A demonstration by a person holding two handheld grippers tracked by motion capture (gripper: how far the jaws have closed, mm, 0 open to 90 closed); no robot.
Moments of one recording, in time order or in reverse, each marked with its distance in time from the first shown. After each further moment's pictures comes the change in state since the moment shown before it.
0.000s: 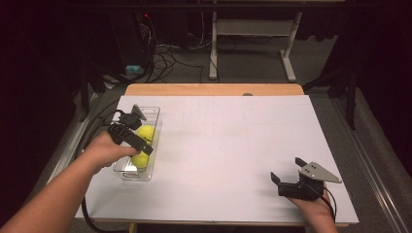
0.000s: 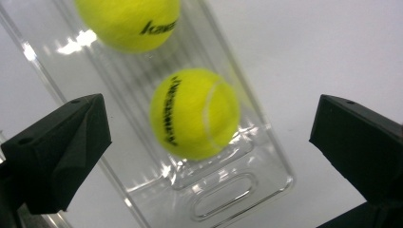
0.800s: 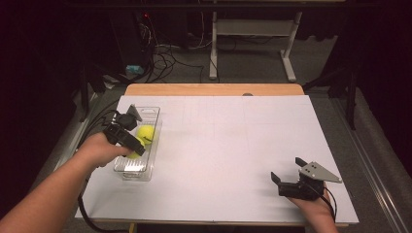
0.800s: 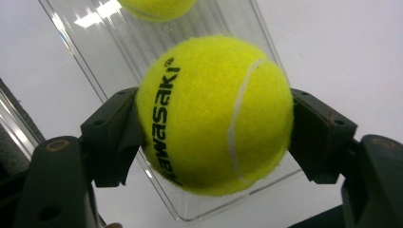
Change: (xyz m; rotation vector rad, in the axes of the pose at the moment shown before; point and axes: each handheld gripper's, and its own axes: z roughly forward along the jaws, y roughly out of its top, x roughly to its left) left arm 0.012 -0.007 0.004 0.072 0.034 -0.045; right arm -0.001 -0.001 0.001 -0.001 0.002 0.000
